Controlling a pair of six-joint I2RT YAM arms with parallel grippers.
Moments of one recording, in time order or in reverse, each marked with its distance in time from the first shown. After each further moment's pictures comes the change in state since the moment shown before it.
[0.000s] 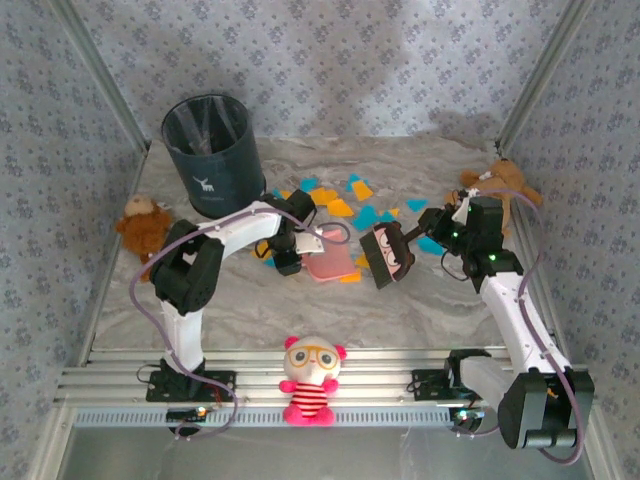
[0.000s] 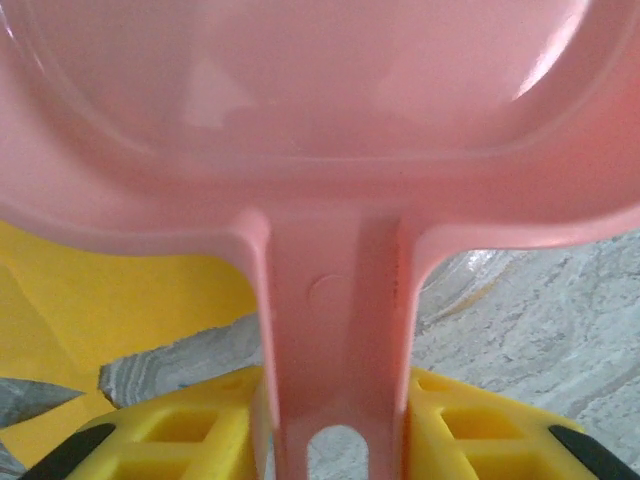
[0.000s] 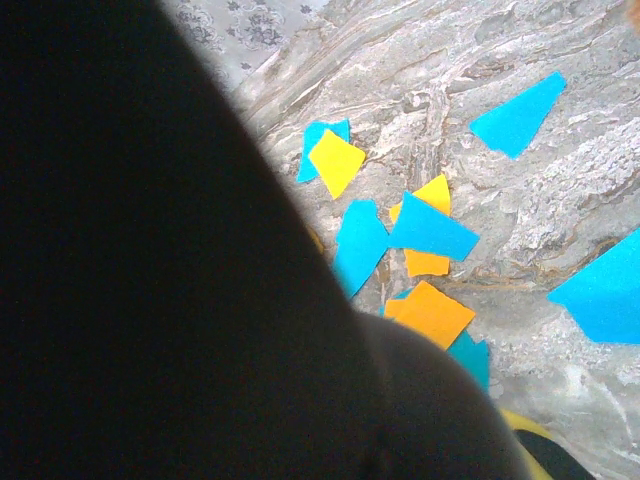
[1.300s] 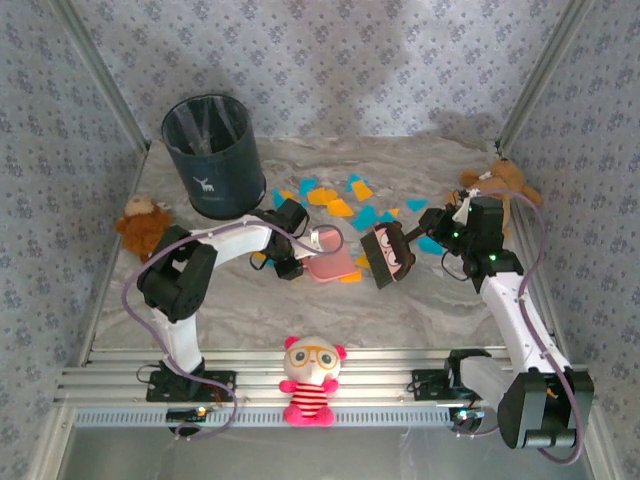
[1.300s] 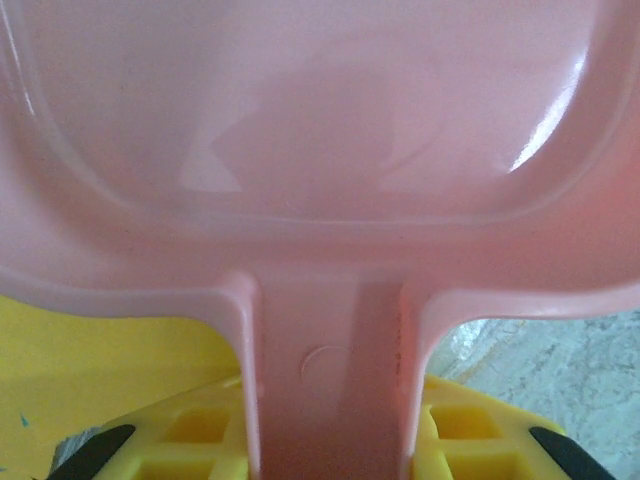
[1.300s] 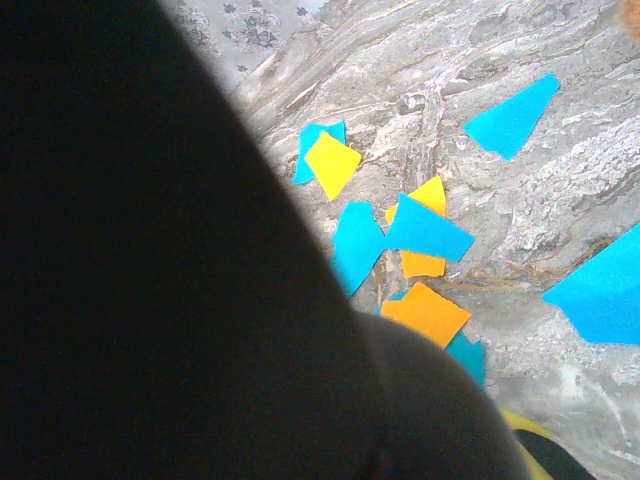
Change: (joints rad) left arm 0.015 -0.090 -0.210 0.261 0.106 -0.078; right arm -0.005 0.000 -0.002 0.000 0.003 0.000
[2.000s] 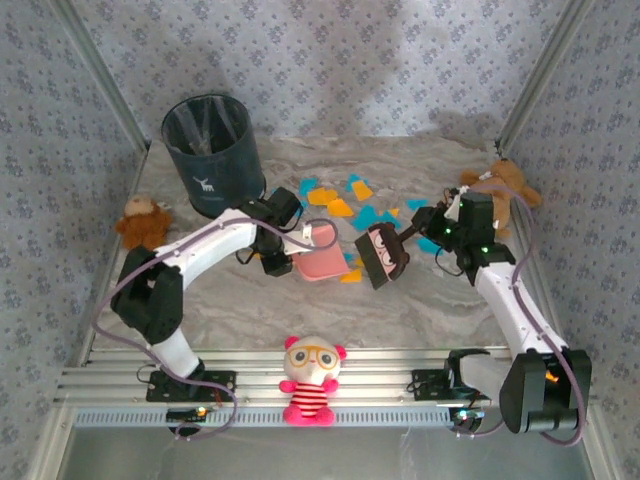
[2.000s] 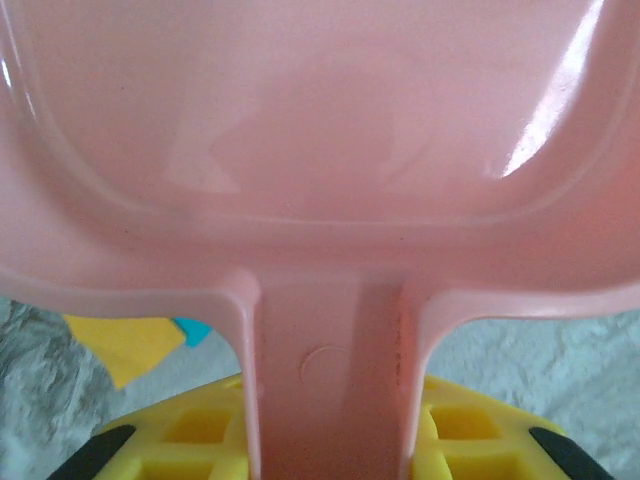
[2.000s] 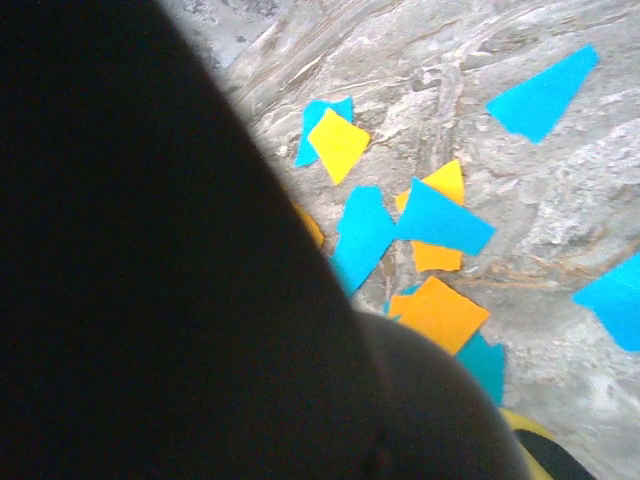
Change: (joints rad) left arm -0.020 -0.206 0.089 -0.326 -0.085 0.034; right arm 0.054 0.100 0.020 0.049 0.001 0.002
